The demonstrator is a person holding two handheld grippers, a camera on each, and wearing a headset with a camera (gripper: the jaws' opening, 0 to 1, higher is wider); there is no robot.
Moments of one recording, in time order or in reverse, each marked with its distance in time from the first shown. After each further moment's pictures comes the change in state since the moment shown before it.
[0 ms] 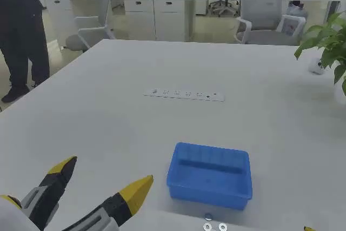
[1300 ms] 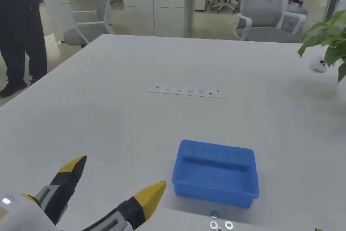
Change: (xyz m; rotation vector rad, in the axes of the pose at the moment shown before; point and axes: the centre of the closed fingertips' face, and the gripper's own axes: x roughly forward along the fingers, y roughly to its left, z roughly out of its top) left arm 0.003 -0.002 -0.011 0.046 0.064 -0.010; right arm 0.002 0.004 0.009 -0.001 -0.007 -0.001
